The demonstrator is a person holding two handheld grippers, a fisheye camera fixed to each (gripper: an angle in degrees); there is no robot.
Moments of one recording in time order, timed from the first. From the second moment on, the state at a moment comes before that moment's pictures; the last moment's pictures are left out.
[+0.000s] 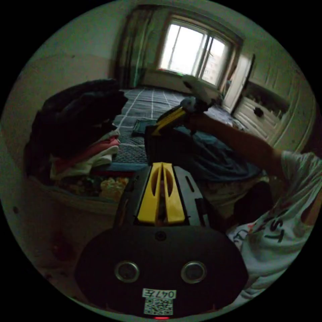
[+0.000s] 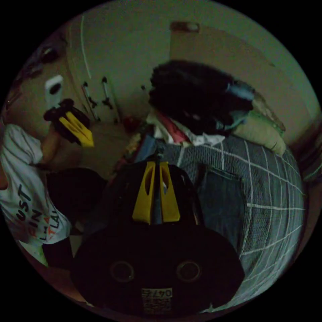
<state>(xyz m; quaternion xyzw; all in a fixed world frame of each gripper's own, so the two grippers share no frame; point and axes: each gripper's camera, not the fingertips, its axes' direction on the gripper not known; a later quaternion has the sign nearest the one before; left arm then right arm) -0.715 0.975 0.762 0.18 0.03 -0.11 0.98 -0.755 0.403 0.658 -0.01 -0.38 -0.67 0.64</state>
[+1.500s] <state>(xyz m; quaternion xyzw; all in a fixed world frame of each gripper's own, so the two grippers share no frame) -0.838 0.887 0.869 0.19 -0.03 -0.23 0.95 -0.882 0.285 0.917 0.03 -0.48 -0.49 0.73</state>
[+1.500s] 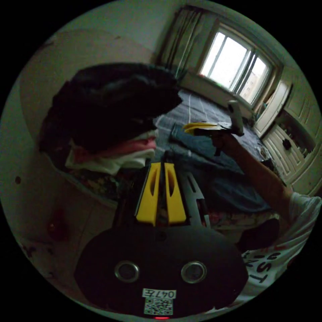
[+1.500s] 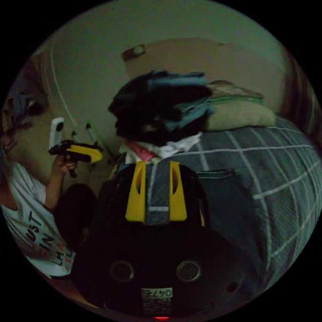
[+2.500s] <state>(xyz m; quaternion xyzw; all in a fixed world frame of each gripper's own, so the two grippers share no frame) -0.803 0.591 0.972 0.04 -0.11 -0.13 0.98 -0.621 0.213 0.836 0.07 -0.26 -0.61 0.74</state>
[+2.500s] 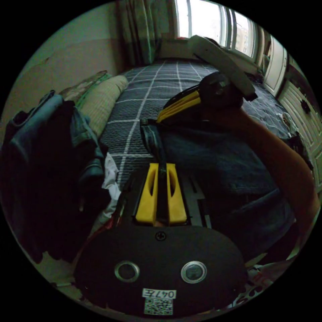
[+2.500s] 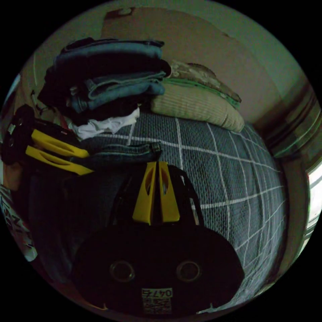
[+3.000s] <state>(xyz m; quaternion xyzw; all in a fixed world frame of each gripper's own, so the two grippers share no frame) -0.783 0.621 0.883 0.15 -0.03 -0.10 0.98 -0.174 0.249 0.614 0.19 -0.34 -0.37 0.85</state>
